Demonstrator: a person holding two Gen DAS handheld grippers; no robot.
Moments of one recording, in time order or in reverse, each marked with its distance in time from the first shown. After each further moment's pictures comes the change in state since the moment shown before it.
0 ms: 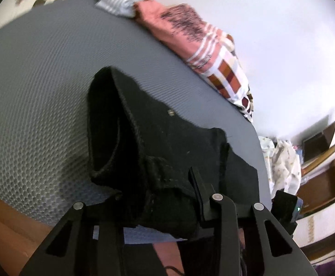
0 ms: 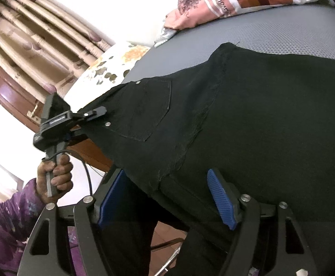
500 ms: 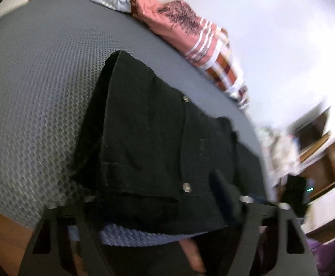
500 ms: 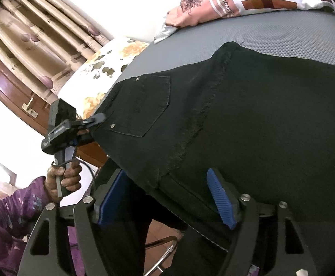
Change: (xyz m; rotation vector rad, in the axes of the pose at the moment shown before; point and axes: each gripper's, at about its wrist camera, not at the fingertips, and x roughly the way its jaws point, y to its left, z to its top) left arm 0.010 0.052 -0.019 0.073 0.025 -0.025; right arm 0.005 0.009 -0.001 -0.053 0.026 -0.044
